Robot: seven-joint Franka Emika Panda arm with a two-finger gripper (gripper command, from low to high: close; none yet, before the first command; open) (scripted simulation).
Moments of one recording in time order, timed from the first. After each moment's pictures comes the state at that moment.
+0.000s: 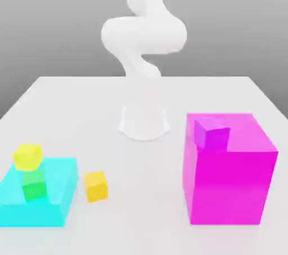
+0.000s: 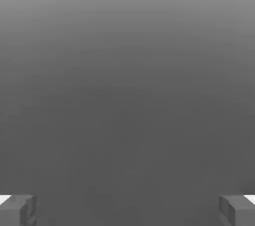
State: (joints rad) arm -0.05 -0.73 0.02 -2.36 -0.01 2.35 0.89
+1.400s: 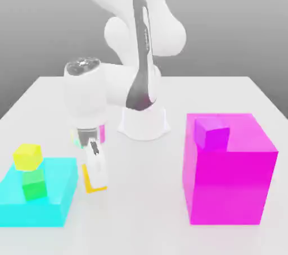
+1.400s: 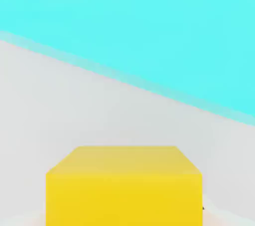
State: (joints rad) arm -0.41 0.01 0.04 -2.90 0.00 2.91 1.65
